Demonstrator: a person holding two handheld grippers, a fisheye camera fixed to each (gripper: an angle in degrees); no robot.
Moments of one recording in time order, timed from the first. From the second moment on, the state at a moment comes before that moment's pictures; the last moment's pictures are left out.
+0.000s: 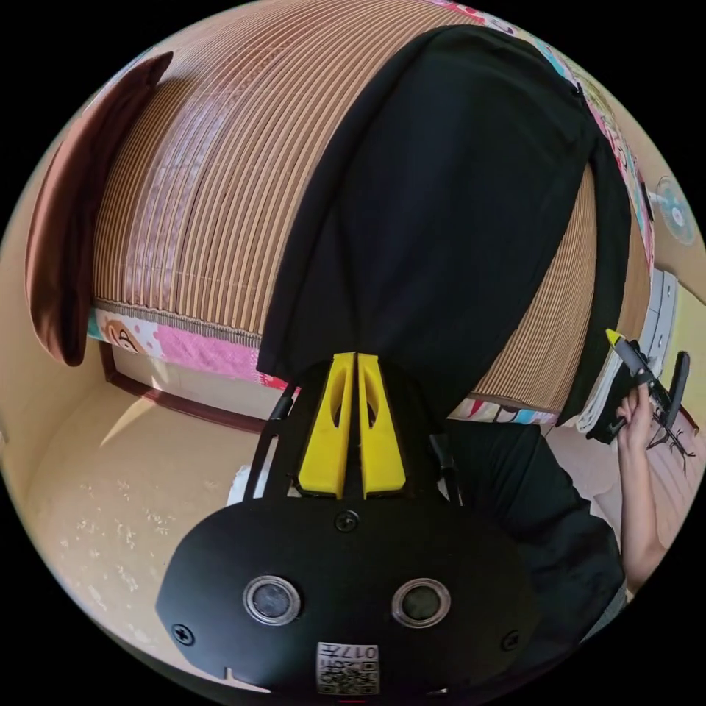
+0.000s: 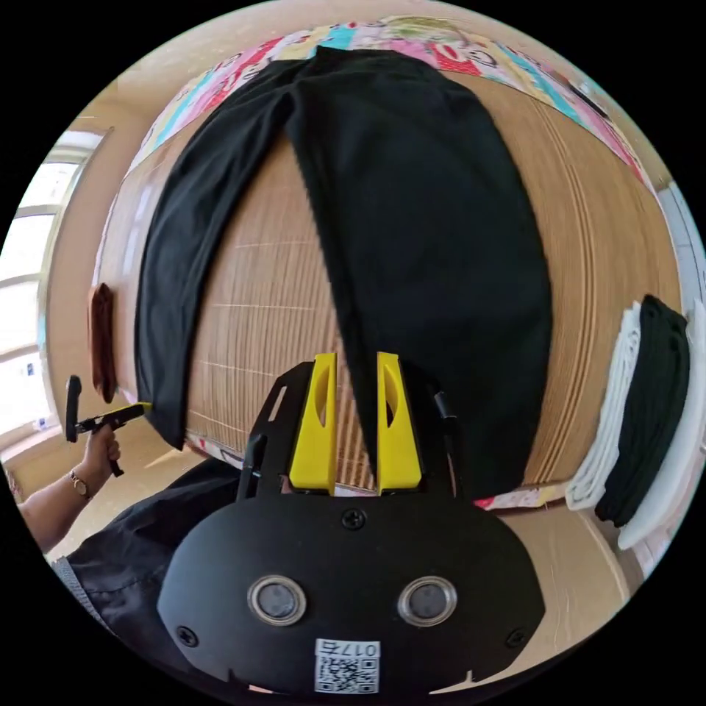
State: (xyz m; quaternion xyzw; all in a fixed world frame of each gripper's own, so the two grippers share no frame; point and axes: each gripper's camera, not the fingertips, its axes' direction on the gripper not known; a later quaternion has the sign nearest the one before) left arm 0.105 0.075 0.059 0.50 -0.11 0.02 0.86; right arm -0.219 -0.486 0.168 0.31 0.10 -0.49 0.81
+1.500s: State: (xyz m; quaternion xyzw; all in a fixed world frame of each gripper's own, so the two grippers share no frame) left arm 0.150 0.048 0.035 0.38 -0.15 0.27 0.87; right arm 0.110 -0.396 0.085 0.21 -0.21 -0.48 0.82
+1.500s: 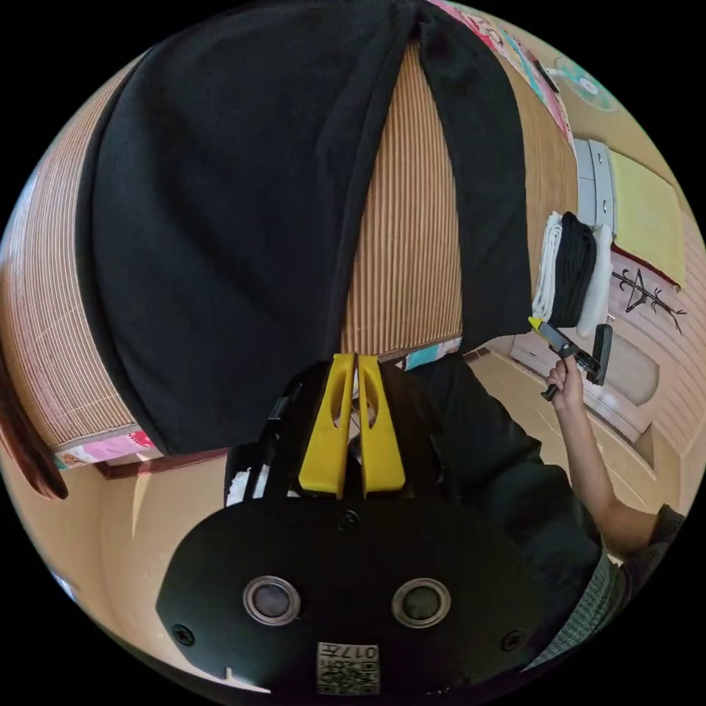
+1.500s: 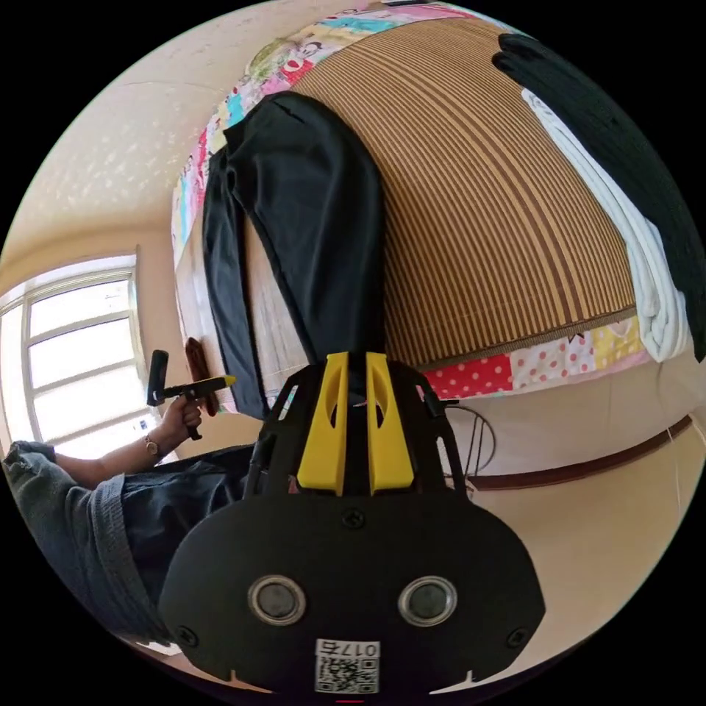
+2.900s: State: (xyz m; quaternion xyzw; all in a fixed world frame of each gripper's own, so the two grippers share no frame) left arm 0.233 0.122 0.186 0.47 0.00 0.32 0.82; right arm -0.348 -0.473 -0.031 0.40 0.00 -0.58 0.71
